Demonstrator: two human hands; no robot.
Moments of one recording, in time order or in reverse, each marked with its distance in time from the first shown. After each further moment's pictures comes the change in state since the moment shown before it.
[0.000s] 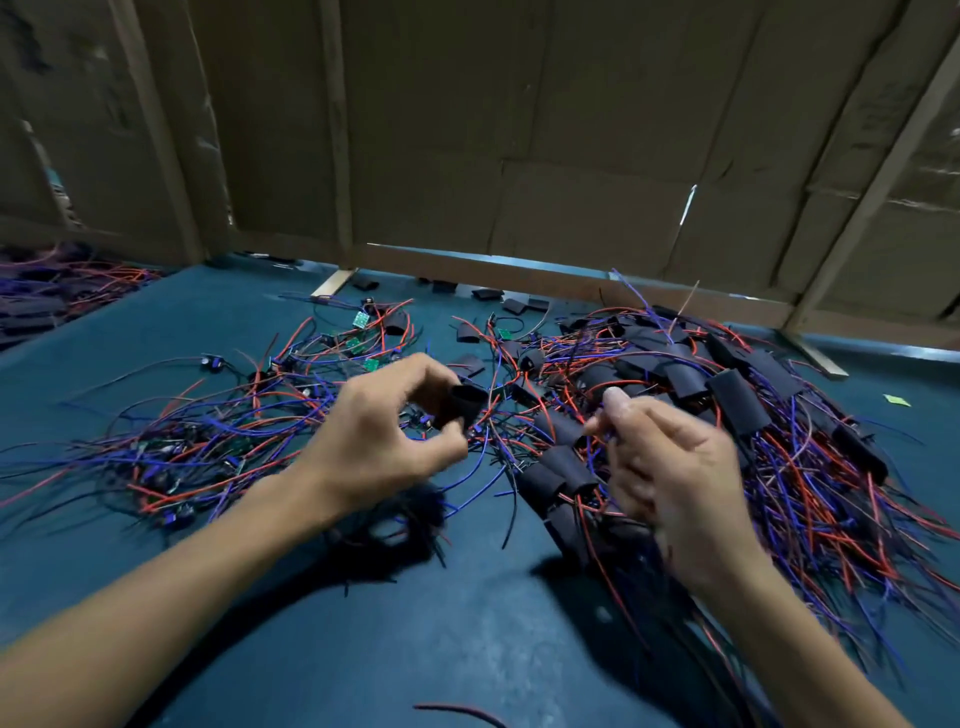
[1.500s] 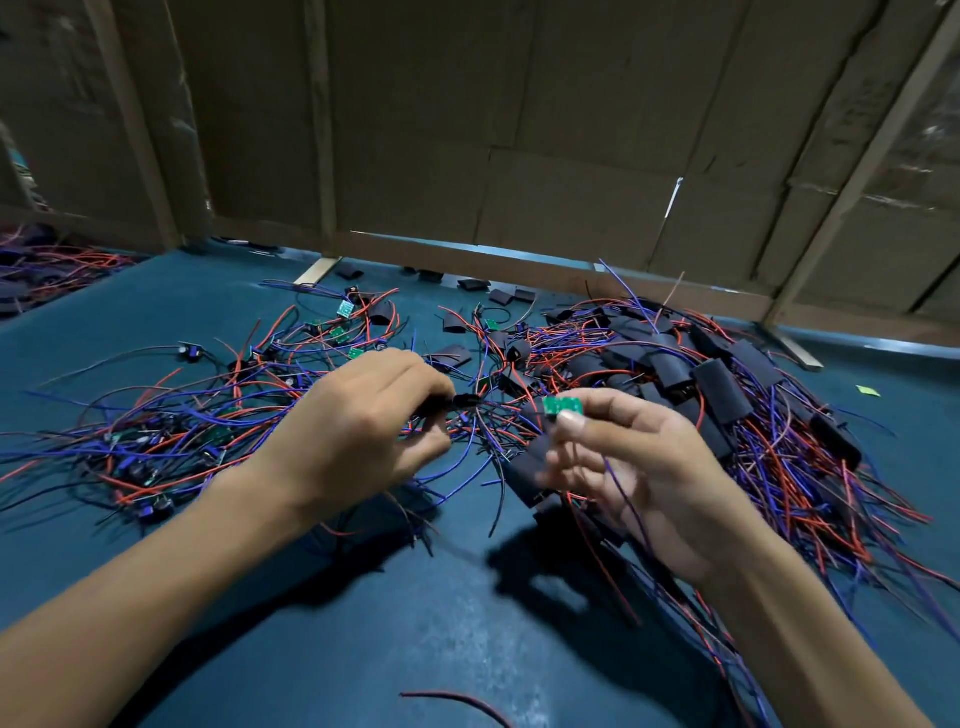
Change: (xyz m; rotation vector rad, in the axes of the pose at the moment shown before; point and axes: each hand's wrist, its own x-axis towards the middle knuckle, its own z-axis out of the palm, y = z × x) left_hand -0.001 0.009 -0.015 0.442 -0.085 0.365; right_hand -0.001 -0.015 0.001 0.304 -0.220 0.328
